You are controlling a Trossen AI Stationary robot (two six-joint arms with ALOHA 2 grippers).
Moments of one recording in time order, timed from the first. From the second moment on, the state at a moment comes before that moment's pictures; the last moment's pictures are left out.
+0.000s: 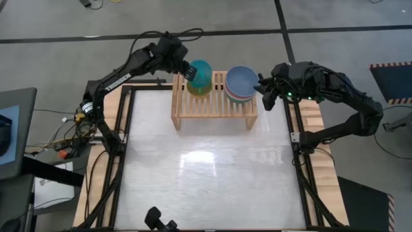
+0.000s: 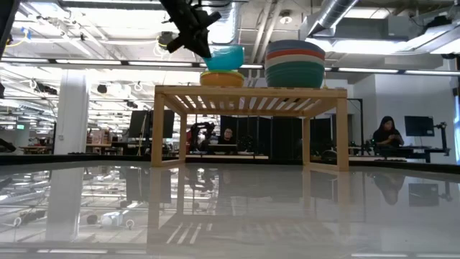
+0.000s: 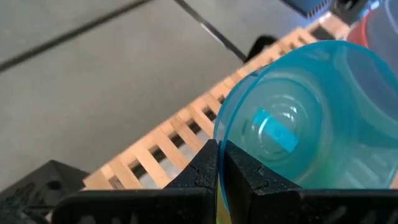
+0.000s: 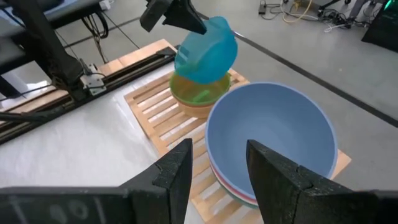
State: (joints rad) left arm 0.64 1.69 1.85 -0.82 -0.08 -0.24; right arm -0.20 1.16 1.66 -1.02 0.32 0.29
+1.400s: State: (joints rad) left arm 0.47 1.42 1.57 -0.52 0.08 -0.04; right arm 0.02 1.03 1.30 -0.67 0.36 0.41
